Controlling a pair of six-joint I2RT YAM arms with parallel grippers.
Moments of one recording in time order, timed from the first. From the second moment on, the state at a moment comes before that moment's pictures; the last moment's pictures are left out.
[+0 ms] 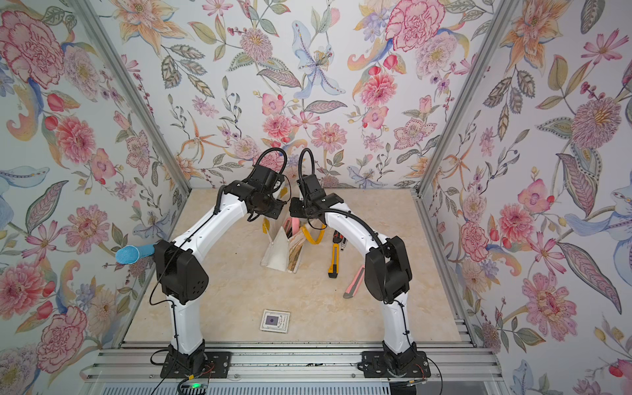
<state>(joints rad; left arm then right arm) -0.48 2.01 2.00 -0.97 -0.10 -0.01 0.61 2.08 1.90 -0.57 -0.10 0.51</state>
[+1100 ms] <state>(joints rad) -0.48 2.03 2.03 -0.97 -0.09 0.01 0.57 1.95 2.04 -0.61 0.02 0.43</state>
